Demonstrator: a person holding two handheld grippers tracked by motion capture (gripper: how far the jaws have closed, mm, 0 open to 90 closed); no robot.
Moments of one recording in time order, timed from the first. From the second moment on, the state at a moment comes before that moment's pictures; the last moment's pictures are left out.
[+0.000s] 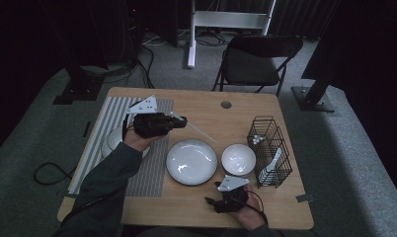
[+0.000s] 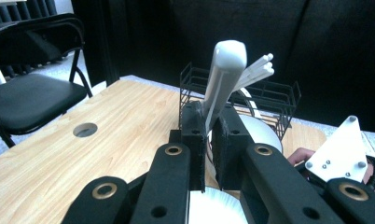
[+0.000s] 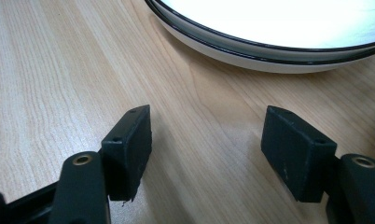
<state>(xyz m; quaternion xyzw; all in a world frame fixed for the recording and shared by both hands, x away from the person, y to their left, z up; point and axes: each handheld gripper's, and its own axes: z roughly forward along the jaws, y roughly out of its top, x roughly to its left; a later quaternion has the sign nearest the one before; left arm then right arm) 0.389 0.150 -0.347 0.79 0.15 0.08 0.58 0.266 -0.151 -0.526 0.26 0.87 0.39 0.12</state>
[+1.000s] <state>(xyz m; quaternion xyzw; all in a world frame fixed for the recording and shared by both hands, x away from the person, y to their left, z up) 0.373 0.187 -0.362 0.79 0.18 0.09 0.58 0.265 -0.150 -0.526 0.27 0.87 0.39 0.12</state>
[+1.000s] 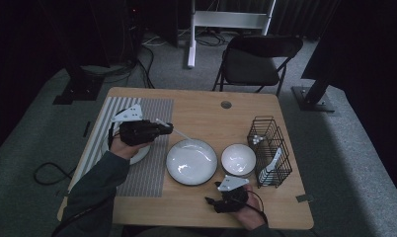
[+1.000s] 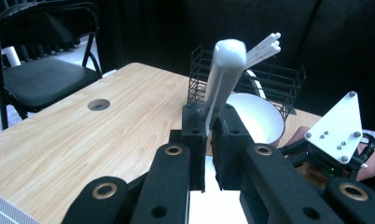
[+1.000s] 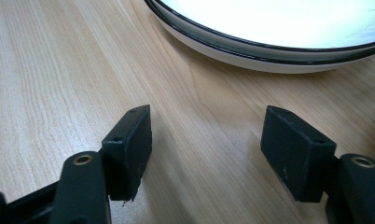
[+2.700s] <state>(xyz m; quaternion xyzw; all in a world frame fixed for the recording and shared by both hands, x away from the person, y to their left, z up) 0.350 0.219 -0.362 0.79 0.19 0.10 0.57 0.276 -0.114 -0.479 0.21 0.84 0.46 0.21</state>
